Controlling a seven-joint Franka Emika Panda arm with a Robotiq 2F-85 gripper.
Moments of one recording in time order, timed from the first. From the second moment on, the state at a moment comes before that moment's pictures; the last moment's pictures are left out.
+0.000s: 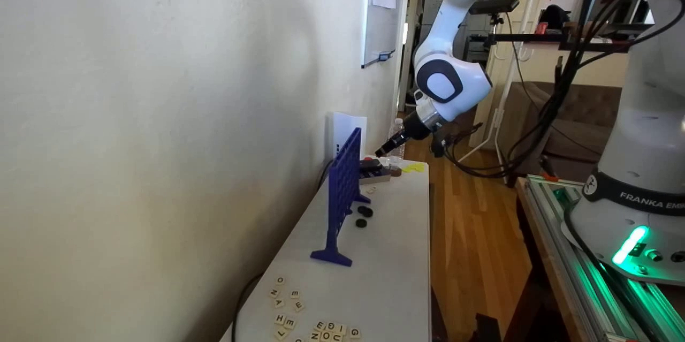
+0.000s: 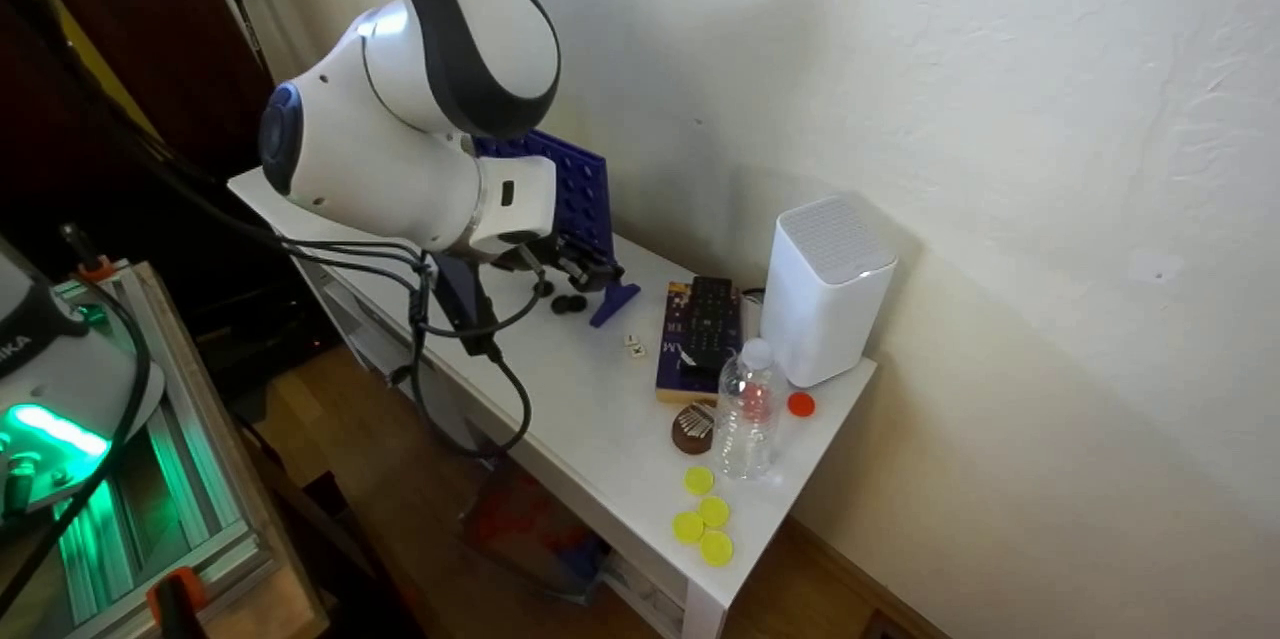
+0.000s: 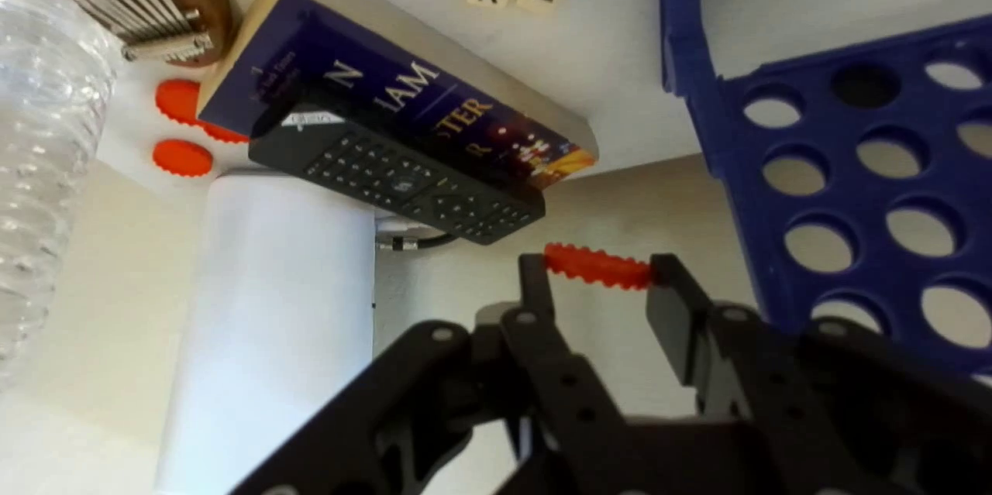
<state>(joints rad) -0.12 0.38 -0.32 -2.44 2.51 2.63 -2.63</state>
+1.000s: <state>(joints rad) -0.12 0.83 -0.40 -2.19 2.51 2.56 -2.43</state>
